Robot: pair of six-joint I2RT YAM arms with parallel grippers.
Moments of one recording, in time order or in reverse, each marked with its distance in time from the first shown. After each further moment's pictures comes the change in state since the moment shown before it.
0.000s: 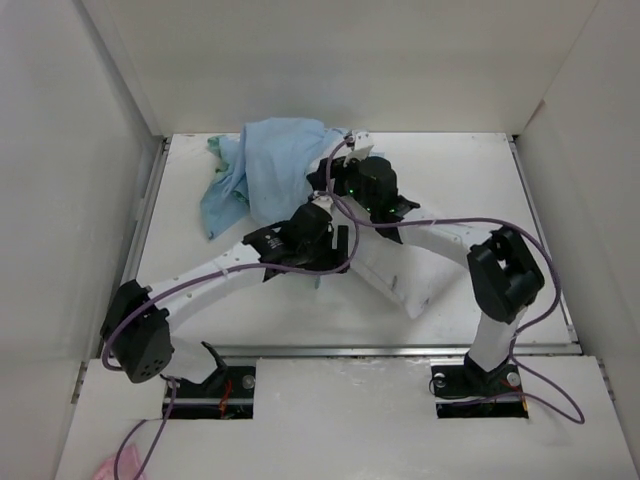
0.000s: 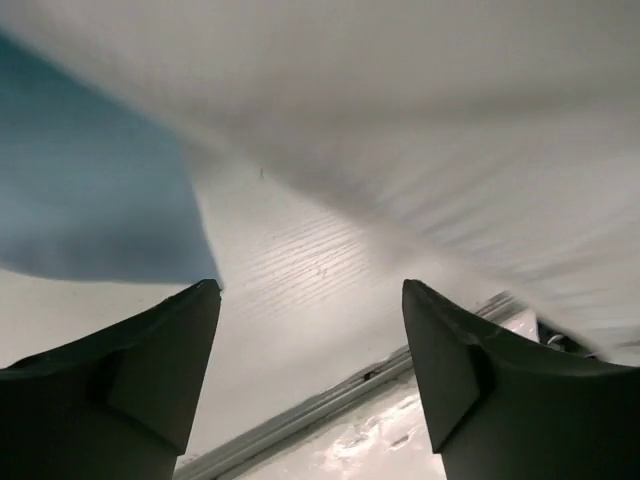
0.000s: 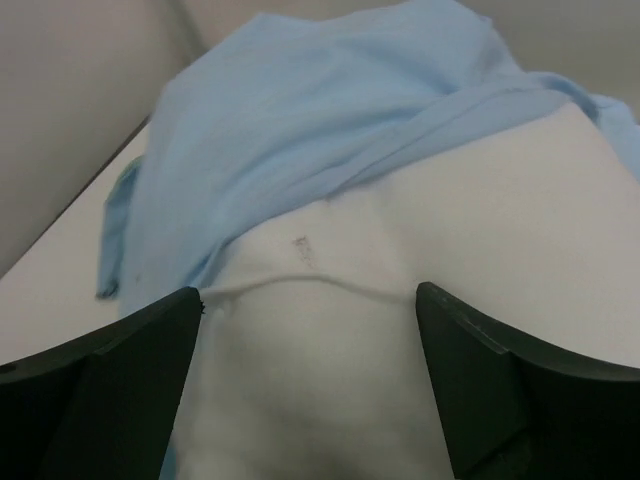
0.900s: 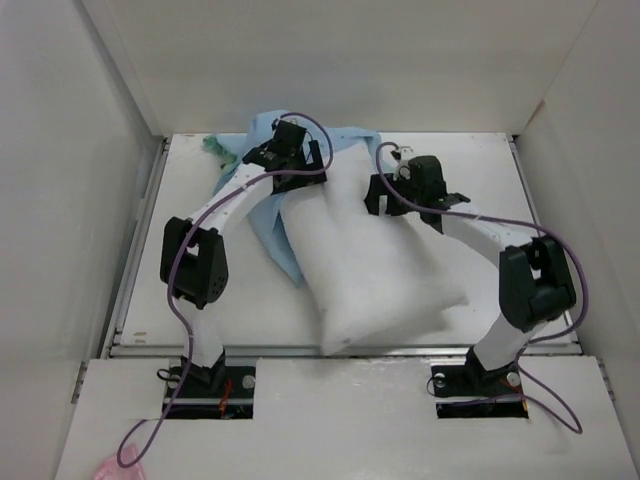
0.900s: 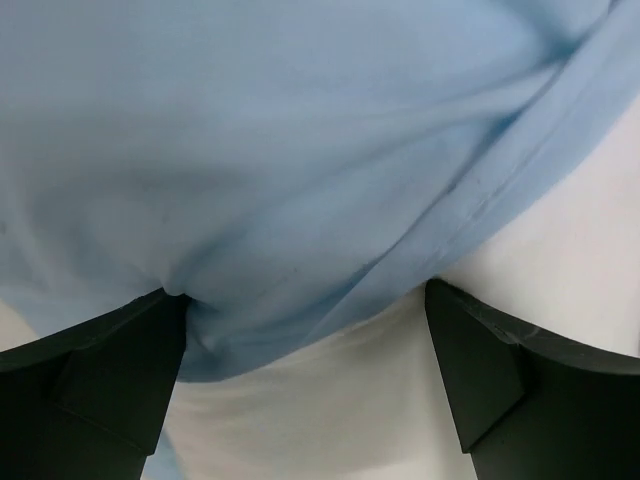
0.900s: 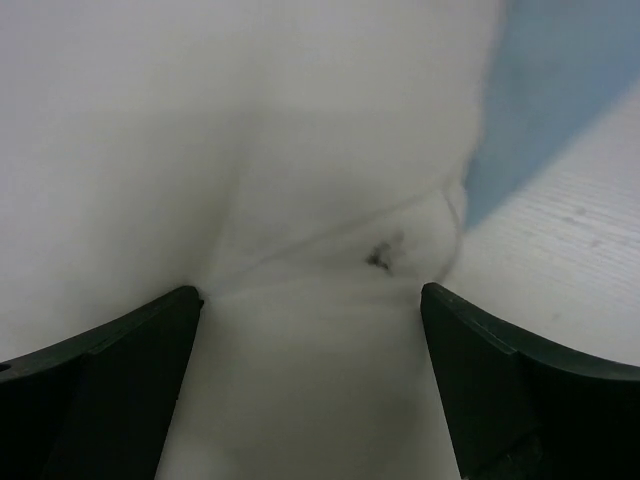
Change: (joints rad) left arm 0.378 0.524 0.655 -0.159 -0.095 0.032; right arm -0.315 -0.121 -0.117 -0.543 -0.381 0.001
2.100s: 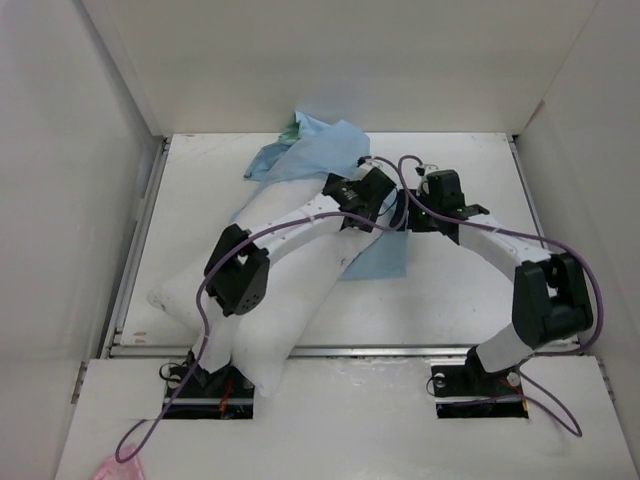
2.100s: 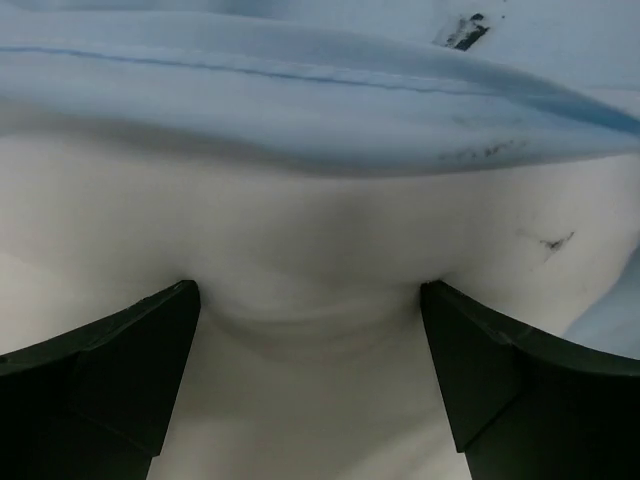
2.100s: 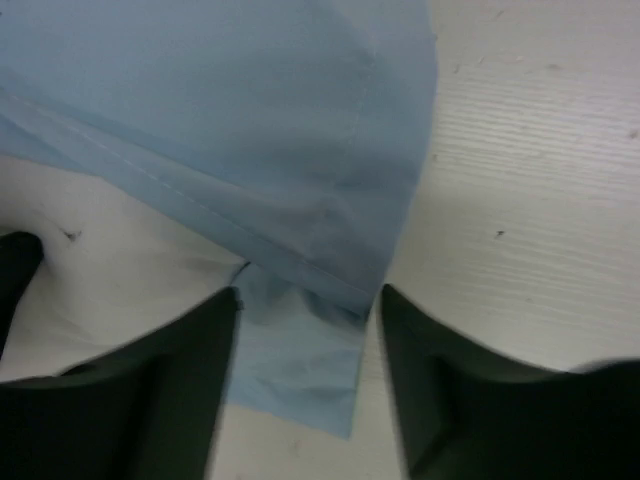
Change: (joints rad) left arm -0.417 0.126 0.115 -0.143 -0.461 0.235; right arm -0.057 -0.194 -0.163 -0.159 0.133 0.031
